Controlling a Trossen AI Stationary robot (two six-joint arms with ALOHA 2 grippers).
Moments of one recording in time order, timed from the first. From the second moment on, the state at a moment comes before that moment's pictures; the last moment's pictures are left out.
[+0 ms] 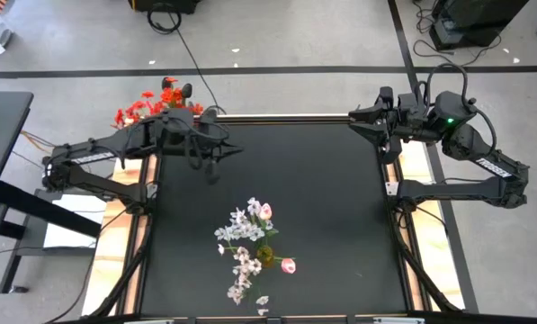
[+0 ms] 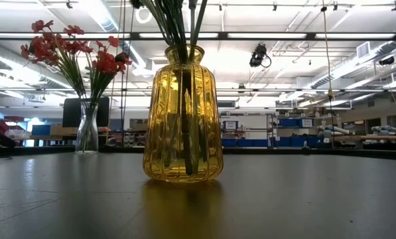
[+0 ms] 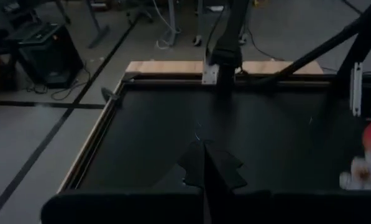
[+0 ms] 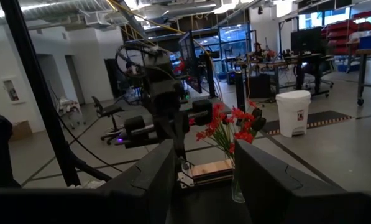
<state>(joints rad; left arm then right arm) 0.17 1.15 1.32 -0.51 0.01 0.07 -0.37 0.79 1.15 -0.26 -0.26 0.18</state>
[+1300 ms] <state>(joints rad) 0.16 0.25 0.11 0.15 0.14 -0.20 -0.37 0.79 1.15 -0.26 -0.26 0.18</state>
